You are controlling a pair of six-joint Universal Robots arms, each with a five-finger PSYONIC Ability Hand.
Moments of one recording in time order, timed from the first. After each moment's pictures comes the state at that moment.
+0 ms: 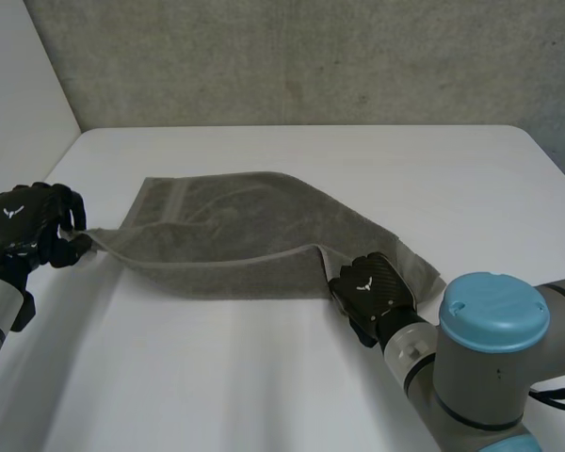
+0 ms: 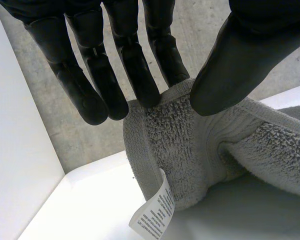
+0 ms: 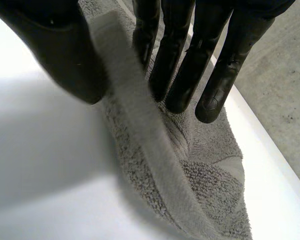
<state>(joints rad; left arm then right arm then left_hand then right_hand) 4.79 -1.59 -2.17 3.78 -1.22 3.16 2.19 -1.11 1.79 -0.35 1.56 2.52 1.35 1.36 1.38 1.36 1.20 1.15 1.15 1.14 1.14 0.97</state>
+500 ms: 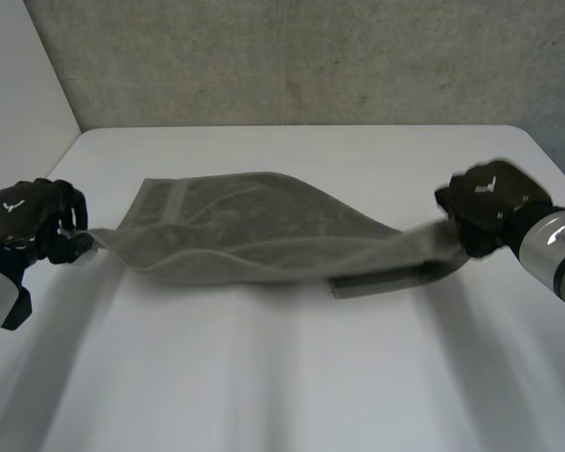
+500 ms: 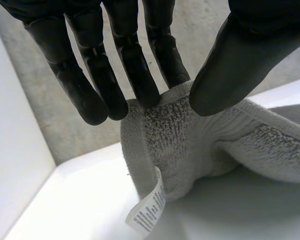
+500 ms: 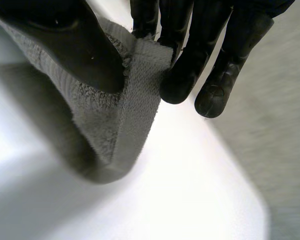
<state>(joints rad) 4.77 -1.56 -2.08 3.58 -1.22 3.18 1.79 -1.42 1.58 0.20 1.32 2.44 1.35 1.36 1.38 1.36 1.20 1.32 1.33 1.34 1.33 1.17</state>
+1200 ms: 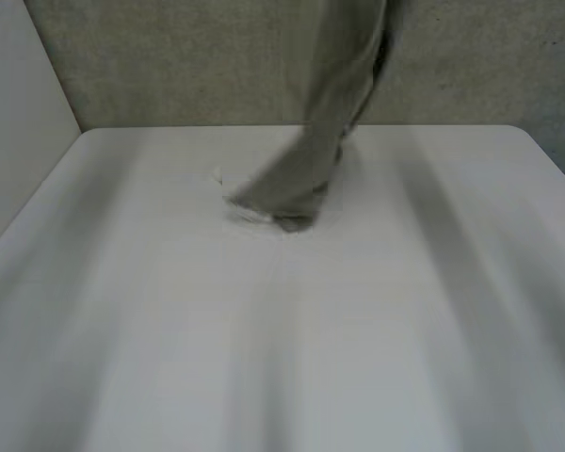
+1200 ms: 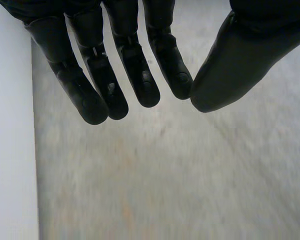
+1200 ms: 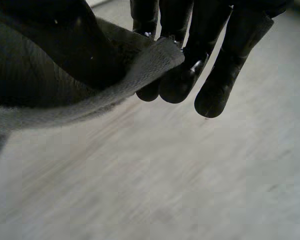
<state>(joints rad) 4.56 -2.03 -0.78 3.55 -1.48 3.04 1.82 -1.16 0.76 -0.30 1.26 2.88 1.36 1.36 1.38 1.36 1.20 1.32 1.34 1.34 1.34 1.17</state>
